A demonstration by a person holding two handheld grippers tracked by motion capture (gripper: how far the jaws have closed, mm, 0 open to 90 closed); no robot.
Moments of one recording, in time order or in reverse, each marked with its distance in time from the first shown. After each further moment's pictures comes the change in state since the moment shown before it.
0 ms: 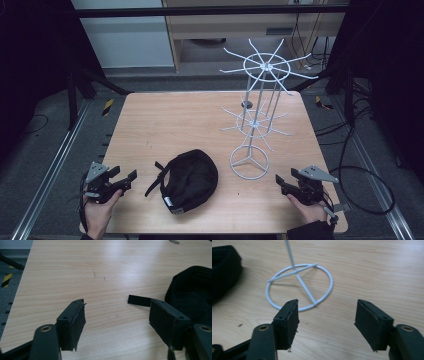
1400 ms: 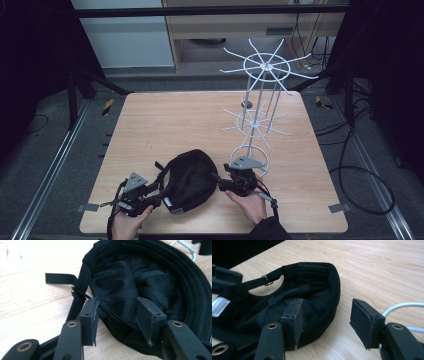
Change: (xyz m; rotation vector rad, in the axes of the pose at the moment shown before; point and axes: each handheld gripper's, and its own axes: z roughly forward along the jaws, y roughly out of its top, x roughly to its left) left arm -0.090 -0.008 0.009 0.178 -0.190 0.087; right arm 0.142 0.049 0.078 0.029 0.296 -0.129
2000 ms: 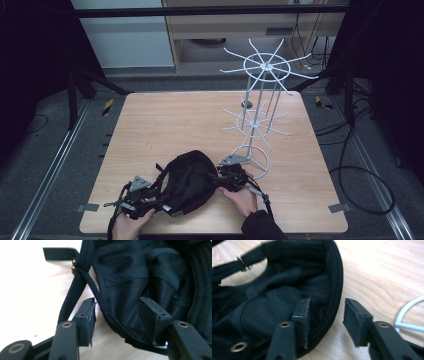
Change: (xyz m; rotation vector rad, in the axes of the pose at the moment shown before) left arm 0.002 -0.010 0.011 0.141 0.017 -0.025; right arm -0.002 -0.005 0.038 0.147 0.000 0.003
